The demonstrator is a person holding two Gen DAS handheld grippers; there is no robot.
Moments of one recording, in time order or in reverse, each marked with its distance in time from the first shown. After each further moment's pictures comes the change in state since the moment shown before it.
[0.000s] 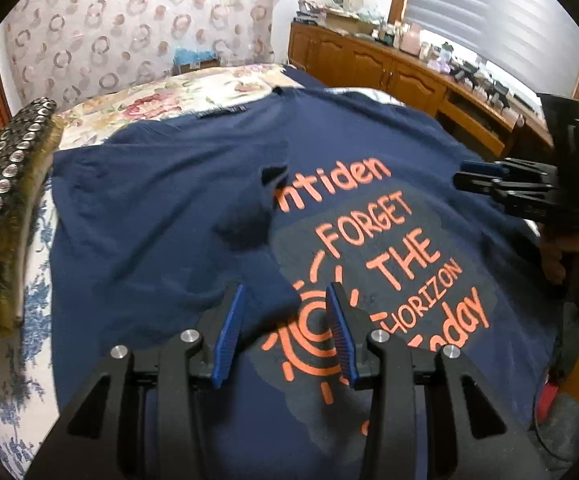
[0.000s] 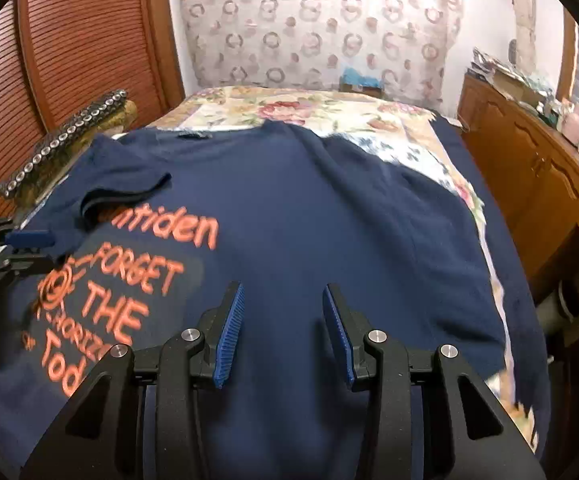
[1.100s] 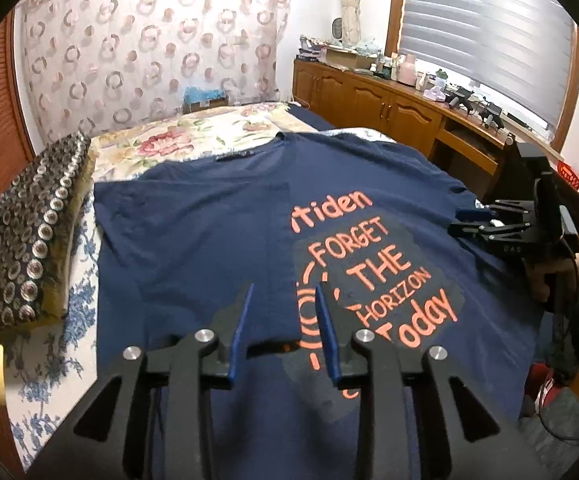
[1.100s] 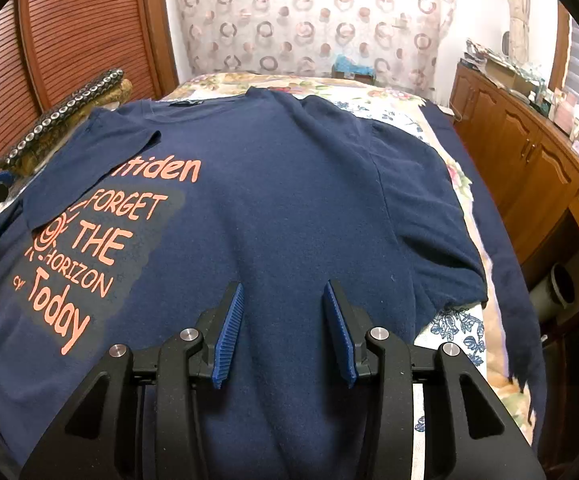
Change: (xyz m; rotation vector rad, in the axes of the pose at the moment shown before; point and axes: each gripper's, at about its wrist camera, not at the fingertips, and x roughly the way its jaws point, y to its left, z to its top) left arm -0.060 -0.002 -0.018 0.004 -0.147 0.034; right arm -0.009 -0.009 -0.033 -0.002 0.026 -0.012
